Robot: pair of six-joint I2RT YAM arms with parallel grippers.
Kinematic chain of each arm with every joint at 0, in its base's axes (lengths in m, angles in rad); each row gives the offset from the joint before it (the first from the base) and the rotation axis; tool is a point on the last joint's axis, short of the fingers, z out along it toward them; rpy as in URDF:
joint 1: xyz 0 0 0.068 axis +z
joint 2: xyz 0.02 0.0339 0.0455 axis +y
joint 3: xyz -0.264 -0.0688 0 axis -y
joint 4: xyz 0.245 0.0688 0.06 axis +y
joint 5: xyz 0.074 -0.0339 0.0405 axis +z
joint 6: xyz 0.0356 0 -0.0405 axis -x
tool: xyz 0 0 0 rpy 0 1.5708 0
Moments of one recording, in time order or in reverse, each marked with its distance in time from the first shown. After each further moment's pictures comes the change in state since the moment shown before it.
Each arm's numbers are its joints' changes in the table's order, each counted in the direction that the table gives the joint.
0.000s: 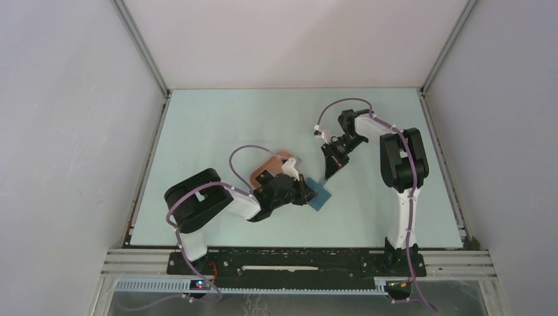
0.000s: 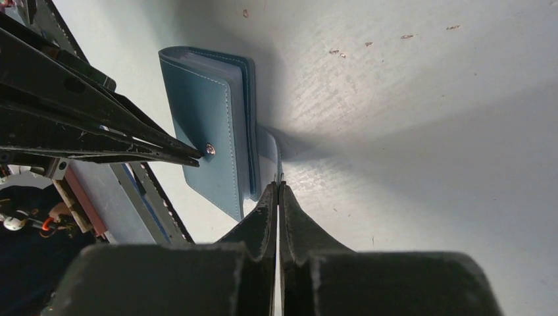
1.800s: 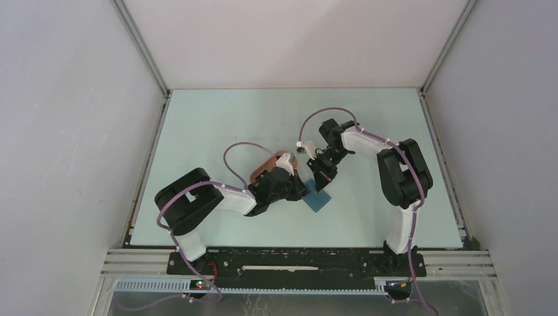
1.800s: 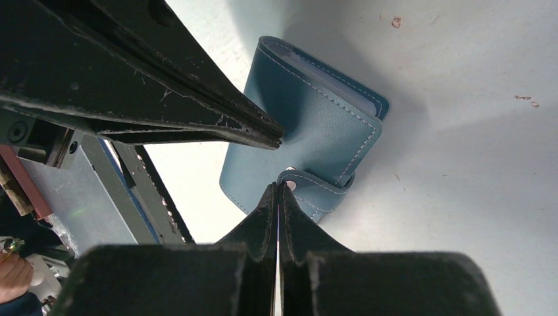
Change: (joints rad) left arm 0.060 -0.066 0.018 0.166 -0.018 0.021; right arm 0.204 -0.182 -0.186 -0.116 -0.075 -0.009
